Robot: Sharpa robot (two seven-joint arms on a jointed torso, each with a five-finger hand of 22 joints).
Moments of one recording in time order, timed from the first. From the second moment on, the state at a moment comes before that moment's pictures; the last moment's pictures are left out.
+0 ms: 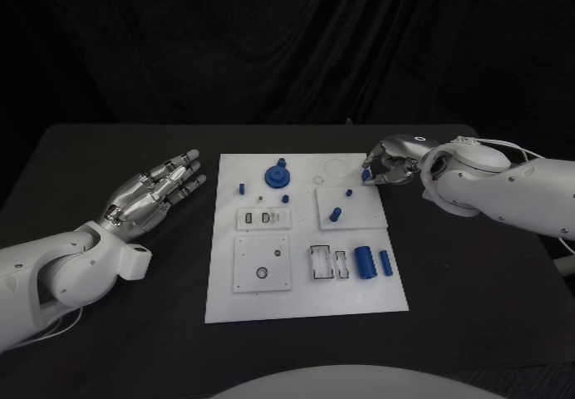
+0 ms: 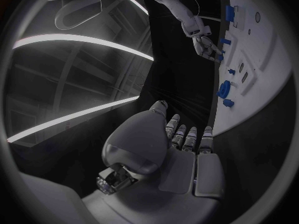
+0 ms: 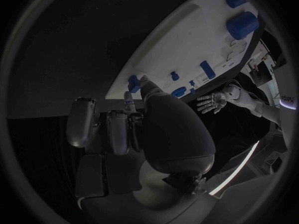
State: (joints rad) left arm 1.20 -1.03 -0.21 1.50 -0.10 0.17 0.68; left_hand 1.44 0.29 -0.12 0.21 0.50 0.30 0.05 0.05 0.04 0.02 0.04 0.08 0.02 0.00 0.09 0.01 0.00 0.15 0.00 0.17 0.00 0.00; right arm 1.38 -0.93 -0.25 1.40 -1.43 -0.30 -0.15; right_hand 1.39 -0.09 0.14 0.20 0.09 0.86 0.07 0.09 0.19 1.46 -0.02 1.56 1.31 1.47 -0.08 1.49 1.31 0.06 1.41 0.04 1.28 1.31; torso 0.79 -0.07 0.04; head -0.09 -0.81
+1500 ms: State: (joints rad) left arm 1.19 -1.03 -0.21 1.49 -0.10 0.19 0.68; left_hand 1.44 0.29 -0.12 0.21 0.50 0.30 0.05 0.05 0.04 0.02 0.04 0.08 0.02 0.00 0.09 0.01 0.00 0.15 0.00 0.18 0.00 0.00; right arm 1.39 -0.95 -0.25 1.50 -1.43 -0.45 -0.14; right_hand 1.41 -0.06 0.18 0.19 0.47 0.92 0.07 0.25 0.33 1.46 -0.02 1.56 1.31 1.47 -0.08 1.48 1.31 0.06 1.41 0.04 1.26 1.31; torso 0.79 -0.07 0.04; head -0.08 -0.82
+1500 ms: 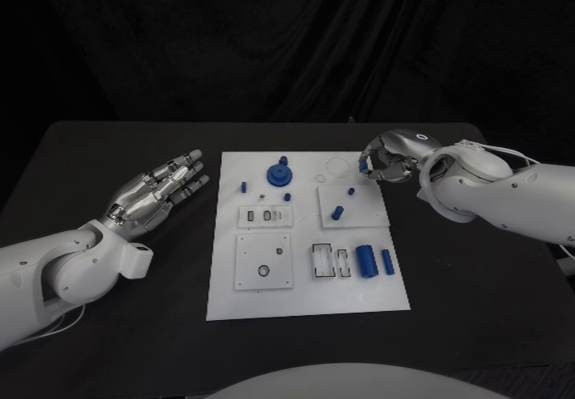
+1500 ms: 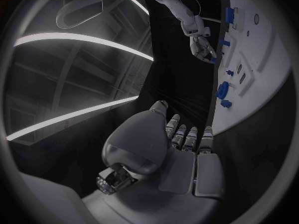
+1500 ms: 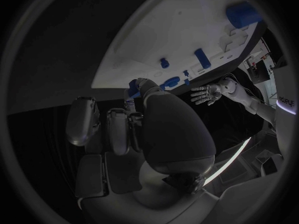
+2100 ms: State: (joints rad) left arm 1.19 -1.02 -0.21 1.49 -0.10 0.19 0.68; left_hand 1.44 0.29 -0.11 0.20 0.50 0.31 0.05 0.05 0.04 0.02 0.04 0.08 0.02 0.00 0.09 0.01 0.00 0.15 0.00 0.18 0.00 0.00; right arm 1.40 -0.76 -0.25 1.66 -1.46 -0.40 -0.17; right_hand 1.41 -0.06 0.19 0.17 0.45 0.91 0.07 0.26 0.33 1.47 -0.02 1.56 1.31 1.47 -0.08 1.53 1.31 0.06 1.44 0.04 1.30 1.31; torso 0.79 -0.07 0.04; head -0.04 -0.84
